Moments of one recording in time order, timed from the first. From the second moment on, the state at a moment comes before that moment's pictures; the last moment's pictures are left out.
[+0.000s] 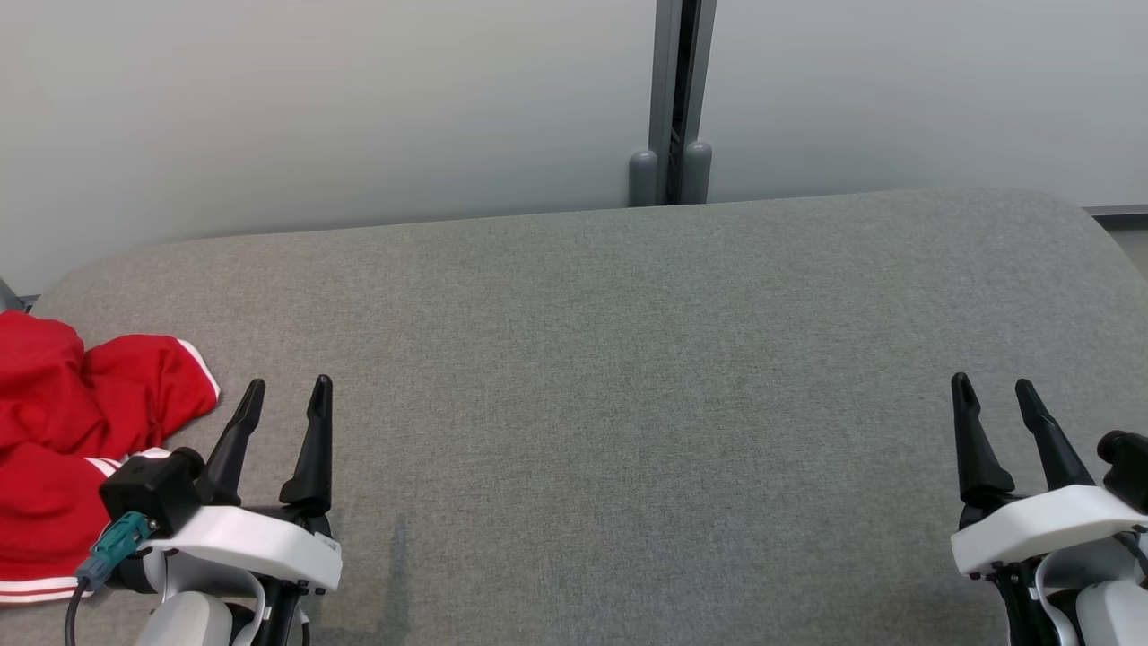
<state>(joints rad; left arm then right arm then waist) -0.15 0.18 -0.13 0.28 -0.49 -0.06 -0.20 -0.15 -0.11 -0.04 0.27 0.39 0.13 -0.11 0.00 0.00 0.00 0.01</state>
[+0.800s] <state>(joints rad) -0.17 0.19 -0.12 0.34 -0.37 -0.06 -0.17 -0.16 -0.10 -0.01 0.30 0.27 0.13 -0.17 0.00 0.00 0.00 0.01</state>
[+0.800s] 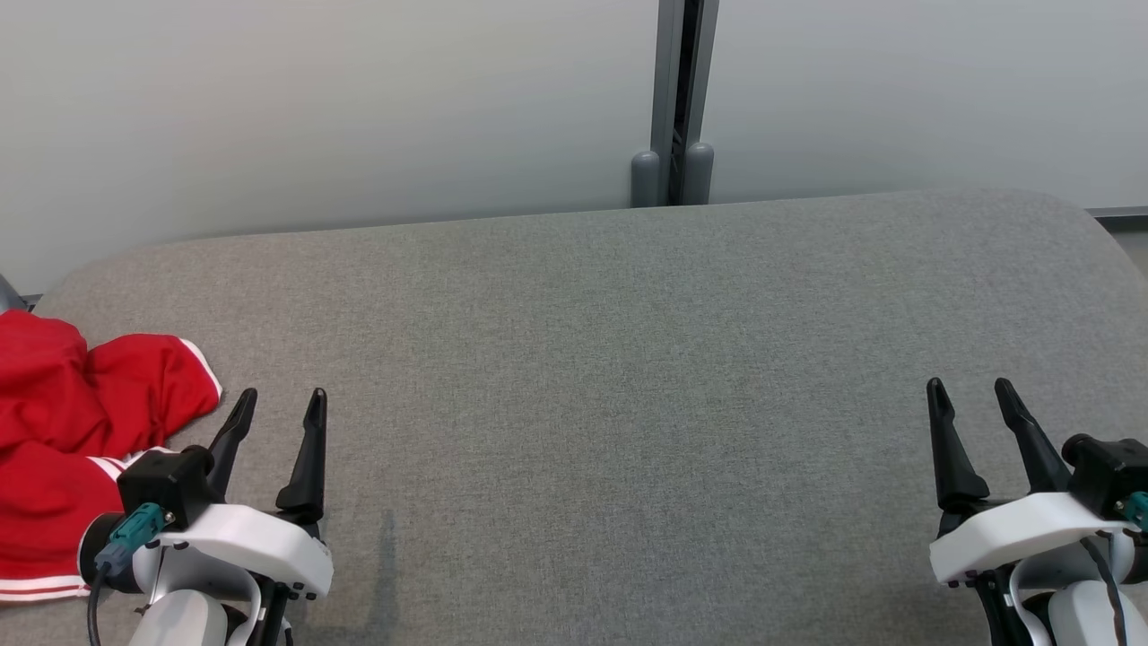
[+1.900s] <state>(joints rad) -0.19 0.20 -0.10 0.36 -0.27 -0.03 -0.18 -0.15 -0.09 0.00 0.31 0.19 0.13 -0.21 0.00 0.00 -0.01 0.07</state>
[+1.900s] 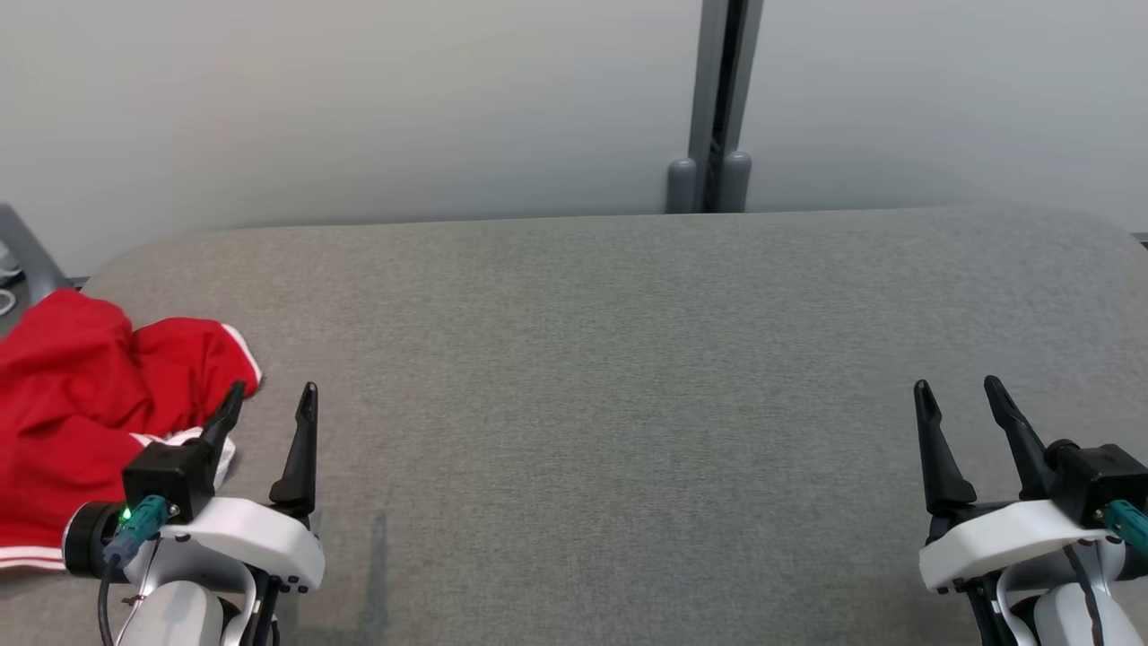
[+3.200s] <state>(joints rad) -0.19 0.20 -0.03 0.38 -0.36 0.01 -0.25 -0.20 -0.08 0.12 0.23 0.22 0.13 -0.21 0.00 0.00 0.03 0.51</state>
